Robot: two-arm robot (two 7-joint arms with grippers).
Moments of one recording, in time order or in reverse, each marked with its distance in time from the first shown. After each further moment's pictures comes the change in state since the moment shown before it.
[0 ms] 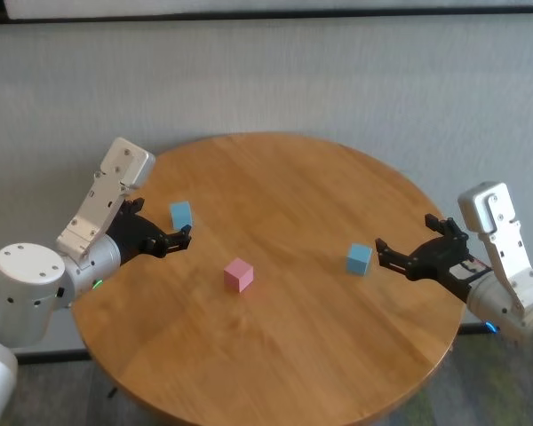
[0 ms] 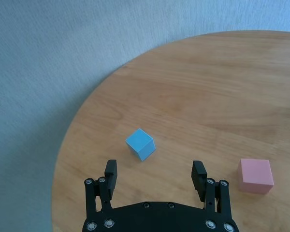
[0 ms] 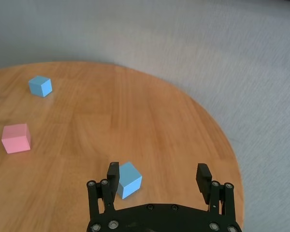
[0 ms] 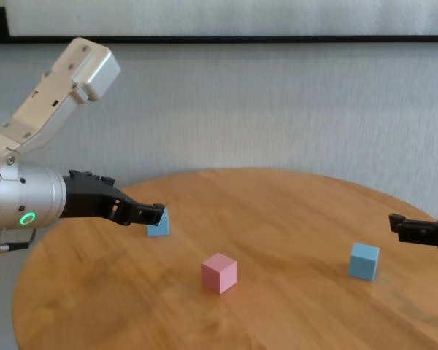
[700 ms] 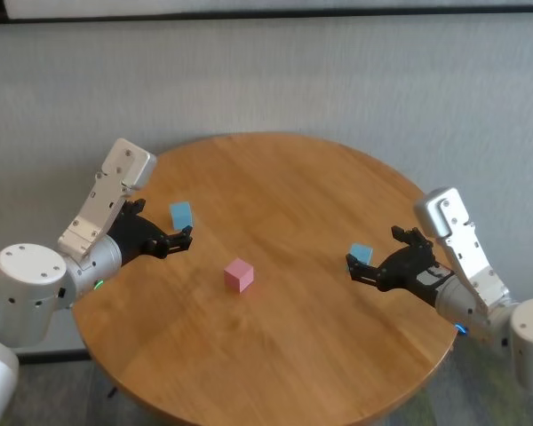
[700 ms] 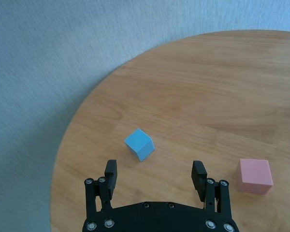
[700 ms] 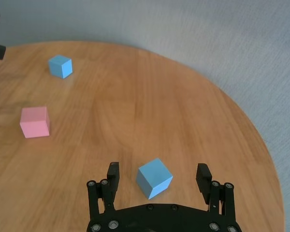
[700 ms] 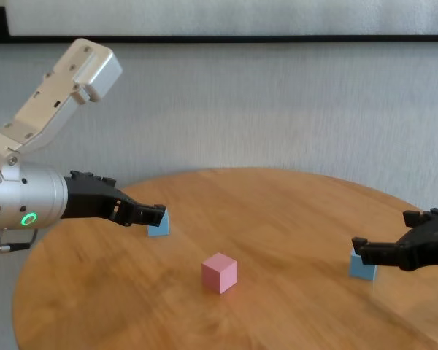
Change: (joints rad) left arm -0.002 -0.001 0.003 0.002 0.001 0.001 -0.001; right arm 0.069 -0.068 -0.039 0.073 -0.035 0.082 0.064
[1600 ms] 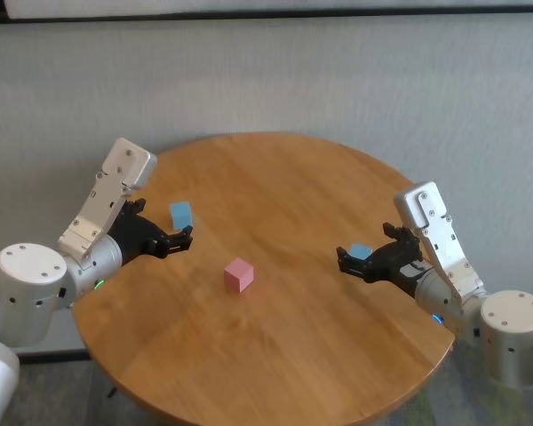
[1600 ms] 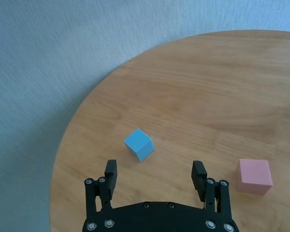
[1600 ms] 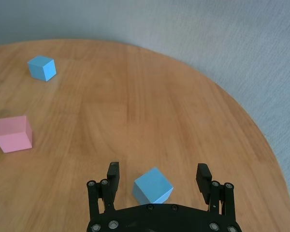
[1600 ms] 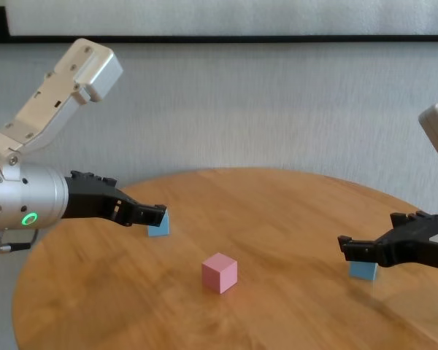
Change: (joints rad) left arm -0.001 -0.001 0.001 0.001 0.000 0.001 0.000; right arm 0.051 -0.102 -0.001 0.108 -0.079 0.015 -0.026
